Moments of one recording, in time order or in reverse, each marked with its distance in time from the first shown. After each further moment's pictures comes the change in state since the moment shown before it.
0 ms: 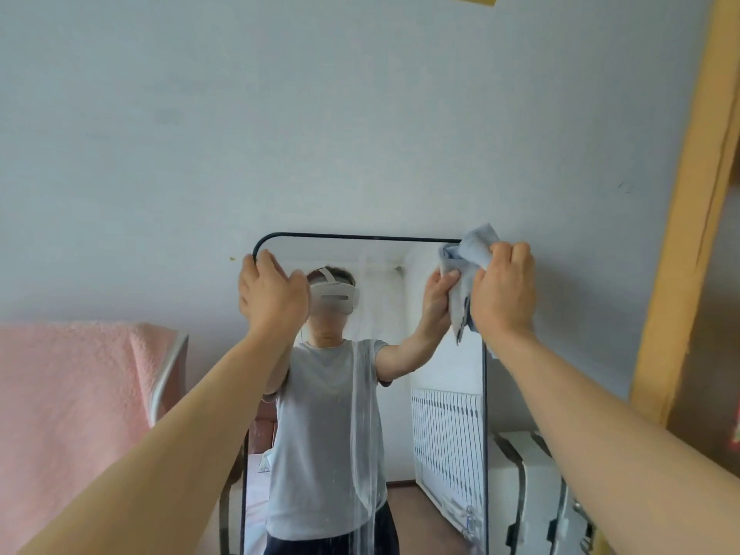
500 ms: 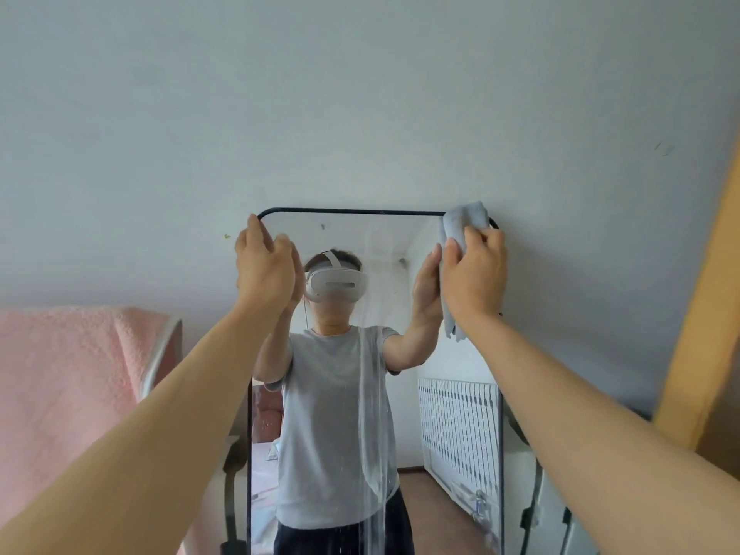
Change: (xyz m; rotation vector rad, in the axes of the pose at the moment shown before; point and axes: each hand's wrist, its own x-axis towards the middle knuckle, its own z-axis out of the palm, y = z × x) left_hand 0.022 -0.011 0.007 -0.219 -0.012 -0.046; right_hand -0.016 -0.023 0.056 0.292 0.038 0.077
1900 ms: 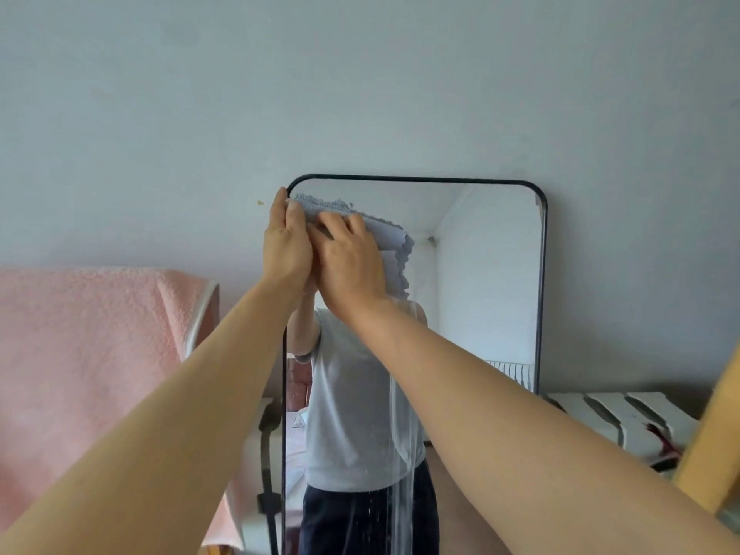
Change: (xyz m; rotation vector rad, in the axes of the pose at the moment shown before) left_hand -0.005 -0.017 -0.013 -0.287 -0.090 -0.039; right_hand -0.092 -0.128 0.064 0.163 -0.259 -0.612
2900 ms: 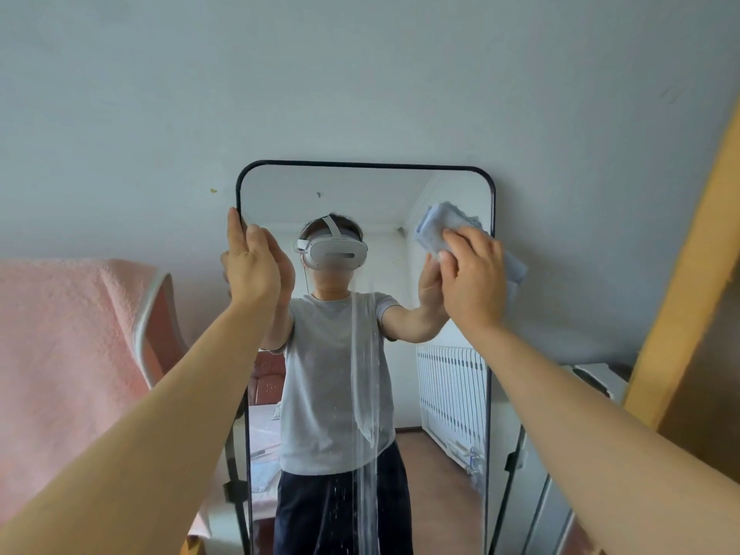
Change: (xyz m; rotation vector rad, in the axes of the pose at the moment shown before) left_hand -0.011 -0.044 0.014 0.059 0.192 -0.054; right_hand -0.086 0.150 -0.090 -0.255 0.216 0.270
